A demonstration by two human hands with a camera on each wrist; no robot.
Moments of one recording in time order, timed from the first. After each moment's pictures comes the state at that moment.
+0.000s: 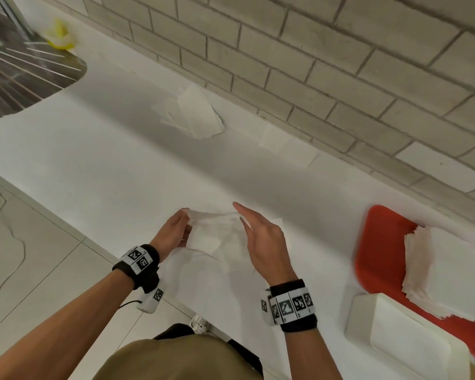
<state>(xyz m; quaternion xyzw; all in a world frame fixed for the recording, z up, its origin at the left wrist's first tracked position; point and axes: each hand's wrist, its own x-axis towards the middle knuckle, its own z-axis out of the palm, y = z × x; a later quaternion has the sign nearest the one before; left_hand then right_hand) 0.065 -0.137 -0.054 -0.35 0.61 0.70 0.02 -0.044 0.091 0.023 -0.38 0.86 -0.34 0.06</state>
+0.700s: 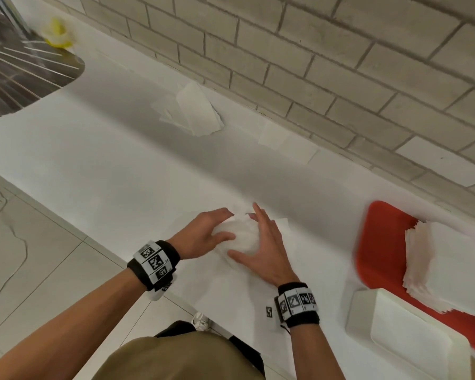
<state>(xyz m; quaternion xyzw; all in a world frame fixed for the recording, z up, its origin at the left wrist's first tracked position) 0.042 -0.097 -0.001 0.01 0.88 0.48 -0.02 -0.043 0.116 -0.003 -0.29 0.86 -0.36 0.23</state>
